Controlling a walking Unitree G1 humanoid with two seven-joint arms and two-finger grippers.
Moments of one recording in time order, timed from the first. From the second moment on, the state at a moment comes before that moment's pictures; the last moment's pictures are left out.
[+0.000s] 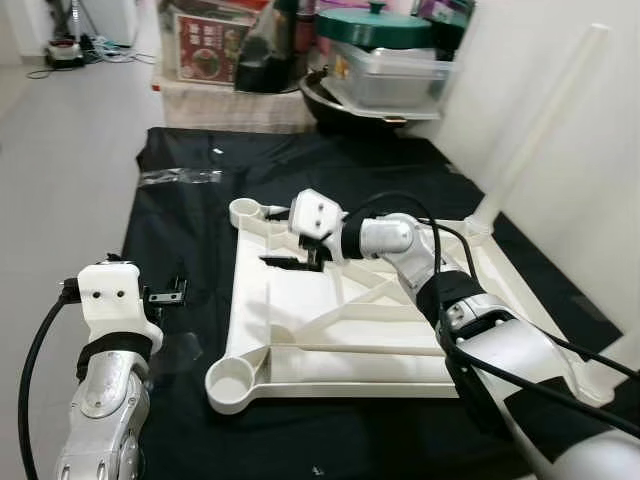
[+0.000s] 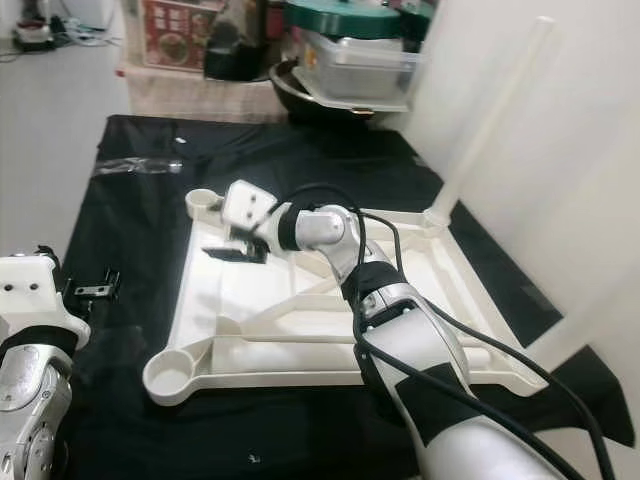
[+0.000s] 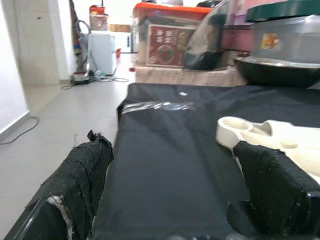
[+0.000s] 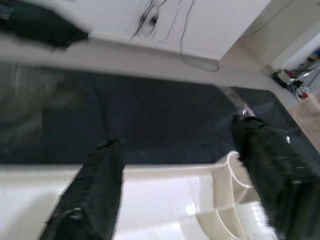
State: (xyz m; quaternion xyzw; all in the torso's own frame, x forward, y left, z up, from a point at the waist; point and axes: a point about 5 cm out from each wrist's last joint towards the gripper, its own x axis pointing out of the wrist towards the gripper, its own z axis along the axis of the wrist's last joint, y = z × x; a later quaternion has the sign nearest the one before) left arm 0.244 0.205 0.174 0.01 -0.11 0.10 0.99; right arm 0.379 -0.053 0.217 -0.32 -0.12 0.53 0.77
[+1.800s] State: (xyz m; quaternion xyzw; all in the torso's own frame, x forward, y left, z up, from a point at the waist) left arm 0.234 0.198 0.171 0.01 -0.10 0.08 0.99; right arm 0.367 -0.065 0.108 0.00 0.28 0.12 0.95
